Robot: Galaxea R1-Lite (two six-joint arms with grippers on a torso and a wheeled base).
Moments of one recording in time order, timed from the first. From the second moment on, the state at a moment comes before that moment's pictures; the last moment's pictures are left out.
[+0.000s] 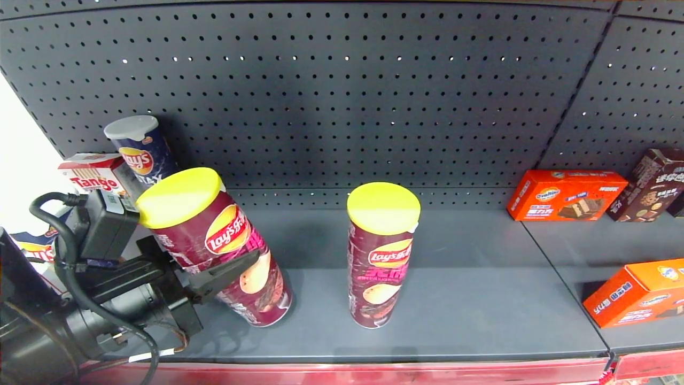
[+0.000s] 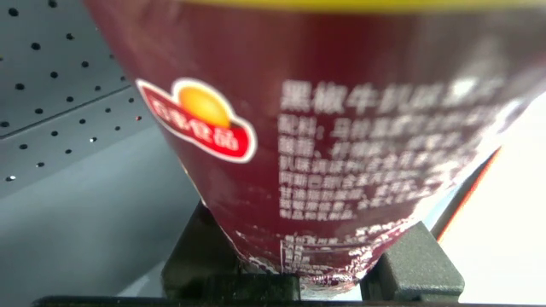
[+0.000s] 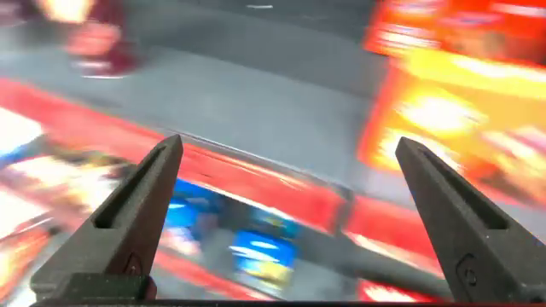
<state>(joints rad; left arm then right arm) -0.31 1.40 -0.30 -1.10 -0.46 0.05 -0.03 0.31 0.00 -0.33 0.38 -0.10</state>
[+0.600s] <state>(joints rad) -0.31 1.38 -0.30 -1.10 -0.46 0.05 -0.04 0.08 0.00 0.00 0.03 0.00</state>
